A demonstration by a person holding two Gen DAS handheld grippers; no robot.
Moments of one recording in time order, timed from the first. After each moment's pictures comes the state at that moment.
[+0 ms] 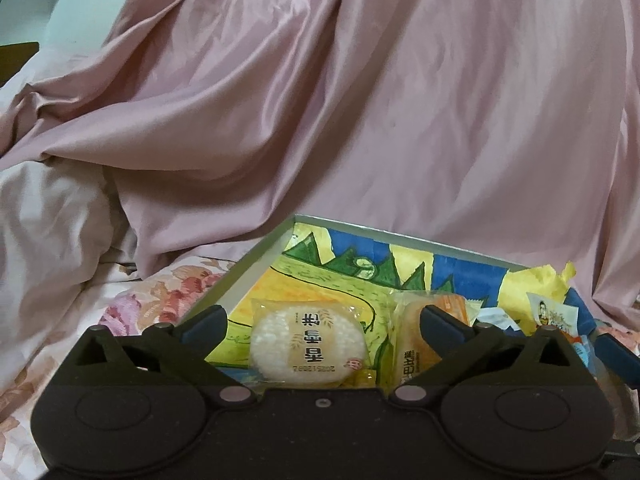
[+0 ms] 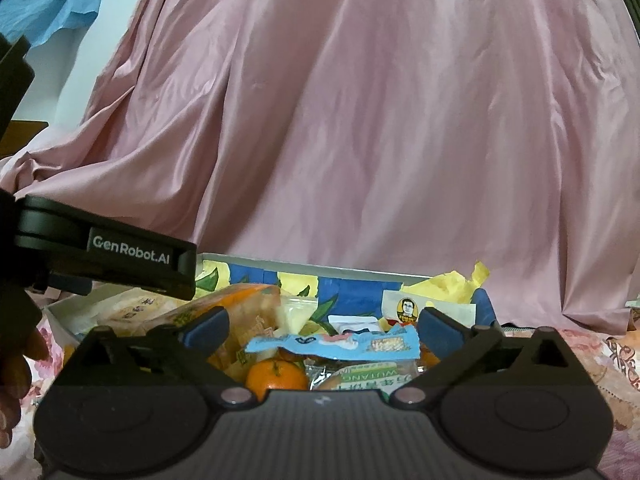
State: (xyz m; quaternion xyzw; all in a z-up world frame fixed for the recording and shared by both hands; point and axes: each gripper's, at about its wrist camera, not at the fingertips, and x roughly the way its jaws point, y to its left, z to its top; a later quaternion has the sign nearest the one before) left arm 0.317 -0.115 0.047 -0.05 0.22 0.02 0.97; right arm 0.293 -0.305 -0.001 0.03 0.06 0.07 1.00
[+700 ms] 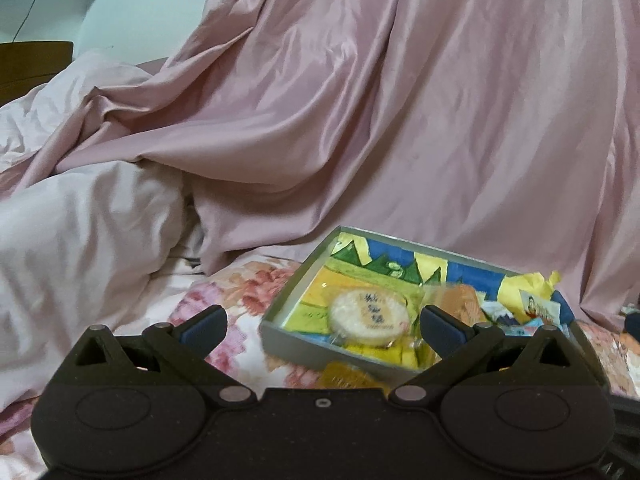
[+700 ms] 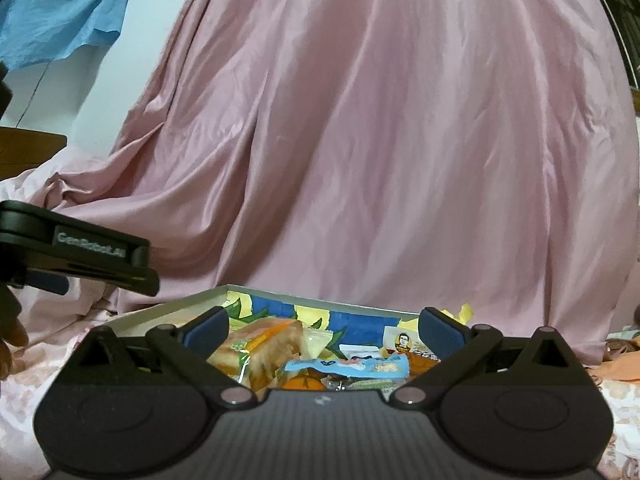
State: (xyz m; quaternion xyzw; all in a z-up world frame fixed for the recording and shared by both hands) left arm 0.224 -0.064 0.065 -0.07 0.20 0.03 0.98; right arm 0.226 -0.303 0.027 0.01 0.01 0.07 1.00
